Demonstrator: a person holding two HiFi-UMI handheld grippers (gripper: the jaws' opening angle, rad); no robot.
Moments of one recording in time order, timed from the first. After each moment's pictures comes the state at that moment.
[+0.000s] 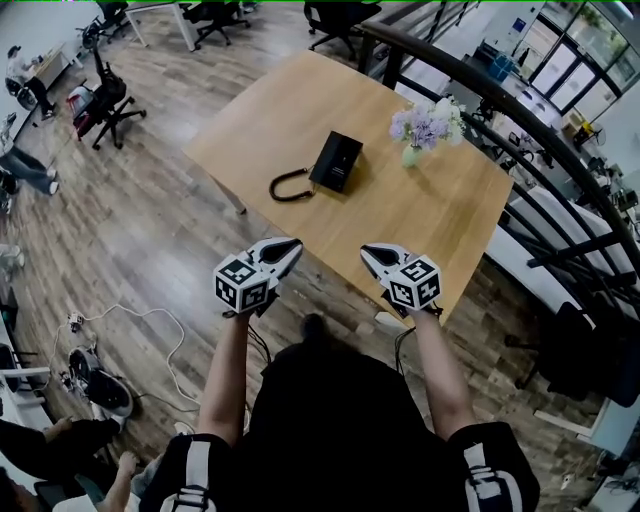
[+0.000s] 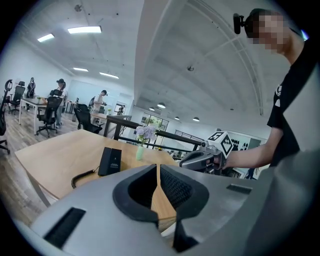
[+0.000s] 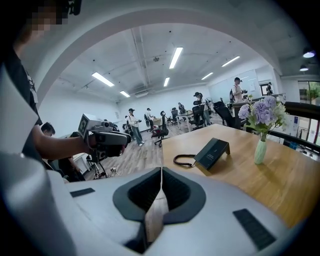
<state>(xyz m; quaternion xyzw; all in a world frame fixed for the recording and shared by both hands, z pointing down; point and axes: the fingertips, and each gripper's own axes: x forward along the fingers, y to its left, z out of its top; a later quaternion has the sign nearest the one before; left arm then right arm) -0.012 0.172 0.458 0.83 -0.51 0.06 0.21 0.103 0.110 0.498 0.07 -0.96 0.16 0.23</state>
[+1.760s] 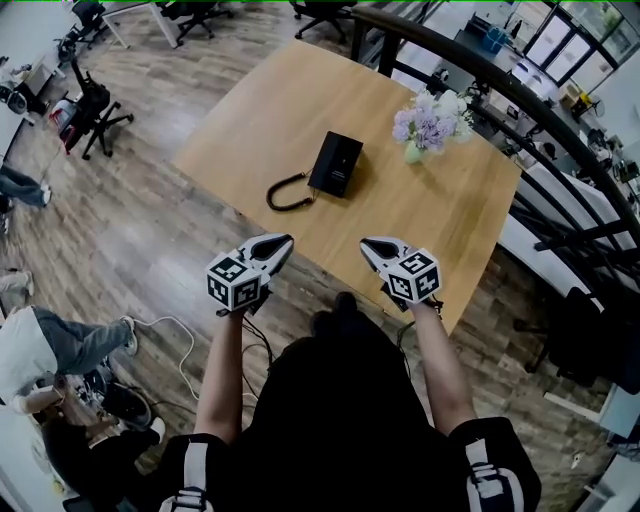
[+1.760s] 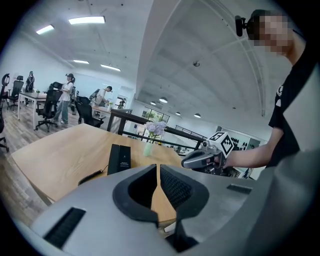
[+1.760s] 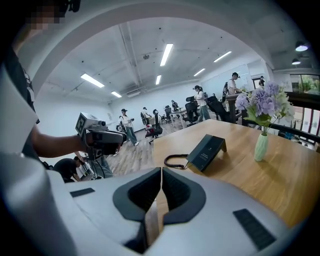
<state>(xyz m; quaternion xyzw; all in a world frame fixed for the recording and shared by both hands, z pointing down) -0.074 0.125 0.481 0.82 -0.50 0.08 0.24 0.060 0.060 0.526 0.10 -0.95 0.19 0.24</state>
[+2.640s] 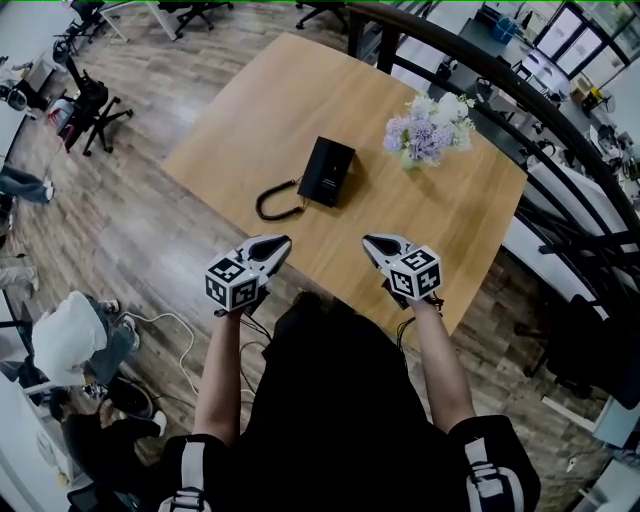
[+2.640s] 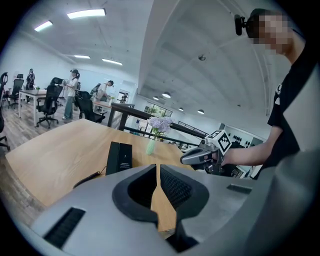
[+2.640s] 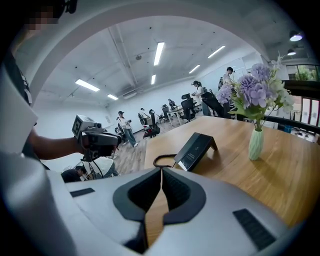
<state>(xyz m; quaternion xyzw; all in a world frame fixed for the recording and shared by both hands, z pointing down) -0.063 0.068 0.498 0.81 -0.51 0.10 0.27 0.076 -0.010 0.548 0.10 -0.94 0.22 0.24</state>
